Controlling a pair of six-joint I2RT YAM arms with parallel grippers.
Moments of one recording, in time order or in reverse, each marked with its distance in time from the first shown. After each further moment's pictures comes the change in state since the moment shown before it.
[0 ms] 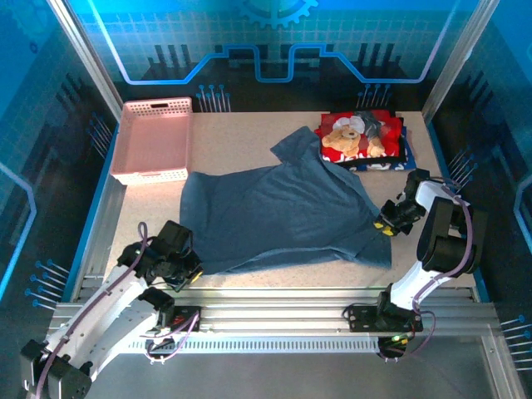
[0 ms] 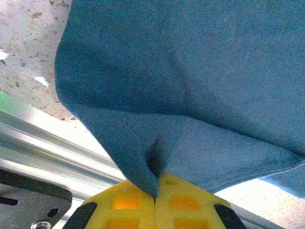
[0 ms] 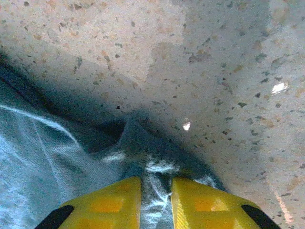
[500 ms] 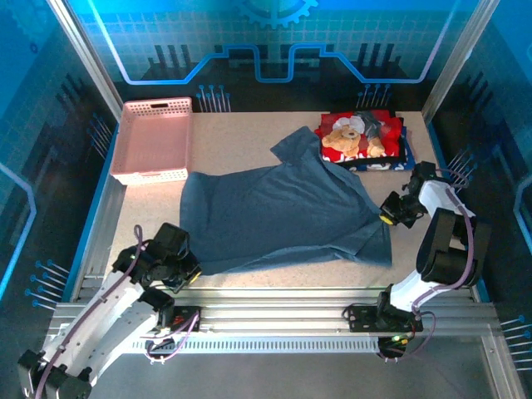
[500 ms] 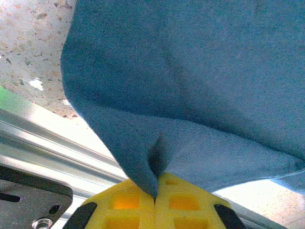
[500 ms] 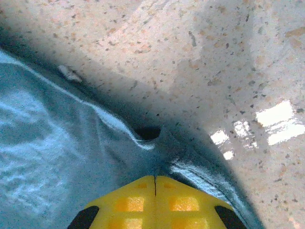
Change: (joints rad) left arm 0.006 -0.068 0.003 -0.029 -0.002 -0.002; right arm 0.006 -0.112 0.026 0.001 -0.011 0.036
